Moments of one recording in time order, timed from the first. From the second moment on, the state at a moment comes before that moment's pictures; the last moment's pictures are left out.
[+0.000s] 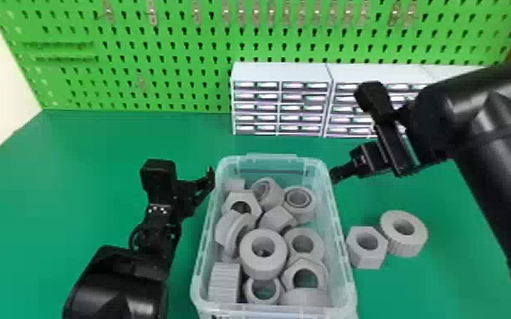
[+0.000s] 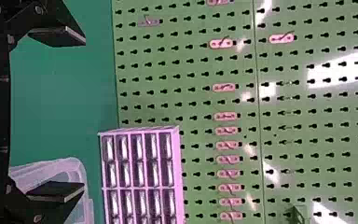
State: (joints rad) left arm -0.08 0.07 -0.15 -1.46 0.02 -0.01 0.09; right arm -0.74 -0.23 0.32 -1.49 -0.22 1.57 0.36
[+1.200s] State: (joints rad) left arm -0.10 0.07 -0.15 -1.46 0.02 -0.01 0.09; right arm -0.83 -0.19 0.64 -1.42 -0.47 1.48 0.36
